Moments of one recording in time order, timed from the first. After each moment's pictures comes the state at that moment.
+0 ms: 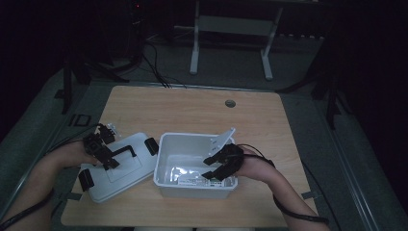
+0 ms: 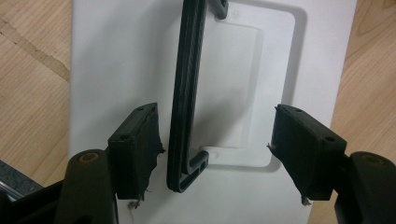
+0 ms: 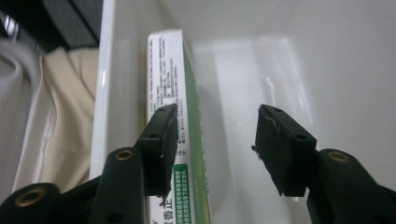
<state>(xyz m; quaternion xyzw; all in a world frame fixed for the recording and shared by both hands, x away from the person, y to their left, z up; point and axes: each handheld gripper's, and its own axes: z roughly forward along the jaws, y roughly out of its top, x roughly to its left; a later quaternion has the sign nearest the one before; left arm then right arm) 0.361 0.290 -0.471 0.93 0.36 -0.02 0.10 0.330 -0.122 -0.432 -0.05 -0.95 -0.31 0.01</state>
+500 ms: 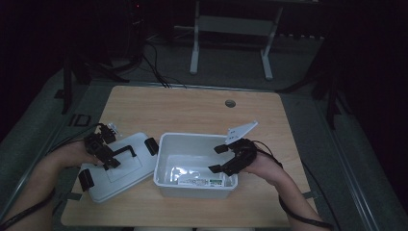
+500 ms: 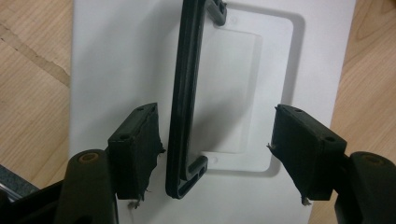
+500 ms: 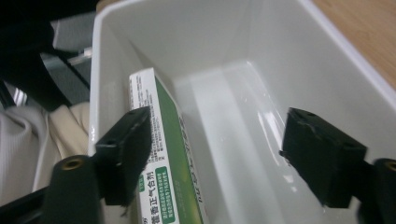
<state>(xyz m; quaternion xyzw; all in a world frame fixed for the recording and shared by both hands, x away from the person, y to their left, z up) 0.362 0.288 -0.471 0.93 0.36 -0.02 0.10 0.339 -0.158 -0.425 -0.14 -0.91 -0.40 0.02</state>
